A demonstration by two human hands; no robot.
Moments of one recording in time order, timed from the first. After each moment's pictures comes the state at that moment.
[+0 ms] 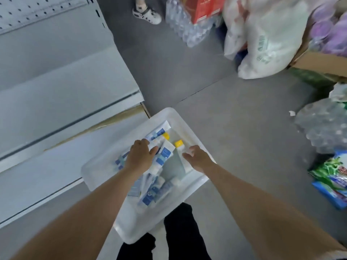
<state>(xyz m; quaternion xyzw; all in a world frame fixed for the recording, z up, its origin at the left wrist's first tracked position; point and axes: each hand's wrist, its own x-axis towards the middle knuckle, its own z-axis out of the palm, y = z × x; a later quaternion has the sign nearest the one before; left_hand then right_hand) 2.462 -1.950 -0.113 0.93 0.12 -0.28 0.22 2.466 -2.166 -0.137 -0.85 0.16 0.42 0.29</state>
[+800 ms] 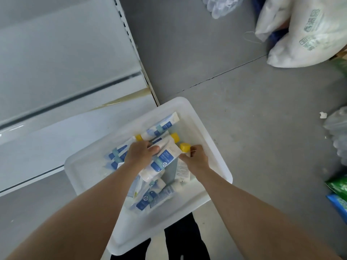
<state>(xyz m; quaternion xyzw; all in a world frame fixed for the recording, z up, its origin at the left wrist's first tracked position) 2.478 -1.941 -0.222 0.89 0.19 -0.34 0.25 2.478 -2.143 -0.248 -0.79 0.28 0.38 0.39</state>
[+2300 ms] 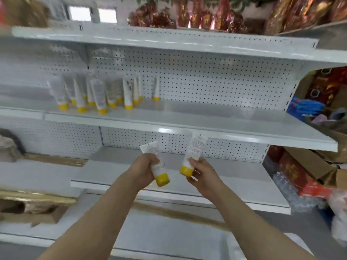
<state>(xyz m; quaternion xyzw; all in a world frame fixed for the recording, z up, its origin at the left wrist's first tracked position) 2.076 -1.505 0.290 0.44 0.26 0.17 0.84 2.194 -1.671 0.262 -0.54 -0.13 0.36 0.75</state>
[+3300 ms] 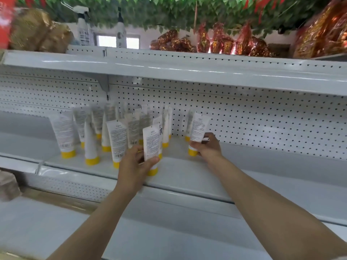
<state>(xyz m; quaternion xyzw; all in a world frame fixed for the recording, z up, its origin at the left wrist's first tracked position) 2.159 -1.243 0.345 0.71 0.22 0.45 0.50 2.403 -1.331 0.358 -0.72 -0.24 0.11 0.64</state>
